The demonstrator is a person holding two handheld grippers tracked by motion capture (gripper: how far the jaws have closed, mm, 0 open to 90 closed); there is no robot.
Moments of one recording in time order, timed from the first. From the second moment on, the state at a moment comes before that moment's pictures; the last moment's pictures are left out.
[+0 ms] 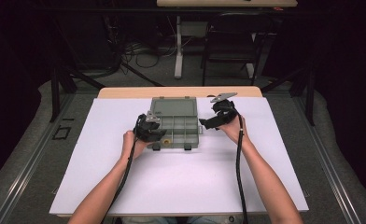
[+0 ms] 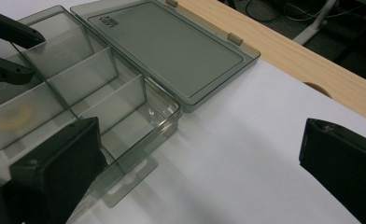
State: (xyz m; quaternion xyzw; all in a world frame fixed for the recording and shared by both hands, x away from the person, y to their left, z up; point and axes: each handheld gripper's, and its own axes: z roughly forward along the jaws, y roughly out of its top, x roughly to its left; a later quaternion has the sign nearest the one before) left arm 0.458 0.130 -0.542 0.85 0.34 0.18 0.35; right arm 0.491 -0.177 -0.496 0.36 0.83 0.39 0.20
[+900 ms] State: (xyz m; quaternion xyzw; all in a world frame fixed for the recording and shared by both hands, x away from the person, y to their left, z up) left arm 0.459 0.130 -0.542 0.85 0.34 0.17 0.35; right arm 0.517 -0.162 -0.506 0.38 0.83 0.36 0.20
